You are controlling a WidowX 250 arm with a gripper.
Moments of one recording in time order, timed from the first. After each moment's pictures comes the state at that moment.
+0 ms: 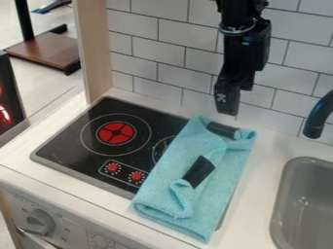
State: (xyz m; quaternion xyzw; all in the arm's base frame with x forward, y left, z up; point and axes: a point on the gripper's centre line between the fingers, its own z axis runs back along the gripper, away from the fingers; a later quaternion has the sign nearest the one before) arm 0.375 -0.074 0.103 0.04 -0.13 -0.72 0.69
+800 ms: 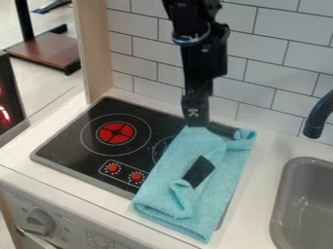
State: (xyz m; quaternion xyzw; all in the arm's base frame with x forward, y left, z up) arm 0.319 -0.043 0.112 0.03 -0.17 -0.58 0.80
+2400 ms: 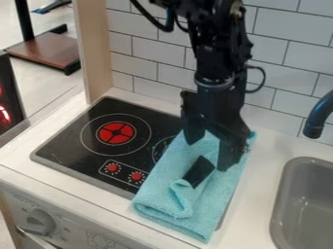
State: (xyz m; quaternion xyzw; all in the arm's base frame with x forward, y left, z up) arm 0.290 -0.081 0.068 -0.01 -0.09 -0.24 0.97
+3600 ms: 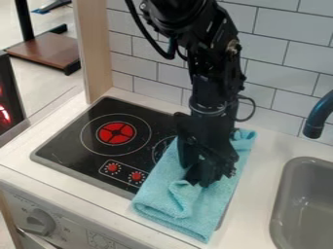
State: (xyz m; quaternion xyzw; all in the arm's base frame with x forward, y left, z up) arm 0.286 -0.070 0.038 0.01 -0.06 -0.24 0.97
